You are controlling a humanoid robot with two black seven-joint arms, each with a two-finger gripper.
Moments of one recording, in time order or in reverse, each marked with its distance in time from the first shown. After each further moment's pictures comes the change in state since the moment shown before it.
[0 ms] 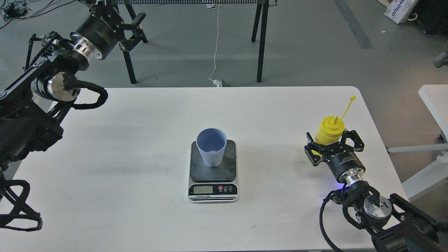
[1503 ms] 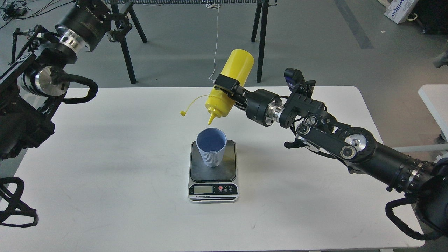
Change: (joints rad) left arm 0.000 0.028 -0.066 -0.005 0.000 -0.006 0.000; right arm 0.662 0.096 -0.527 0.178 -1.504 -0.453 0.003
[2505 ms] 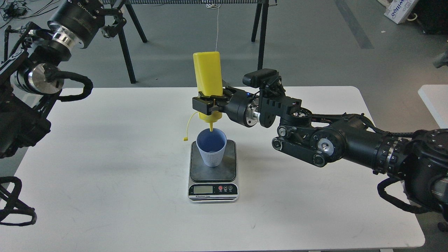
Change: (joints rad) left arm 0.003 0.008 -0.026 -0.004 0.000 -0.004 0.000; right arm 0.178 0.090 -0.299 -0.117 -0.387 -0.163 0.001
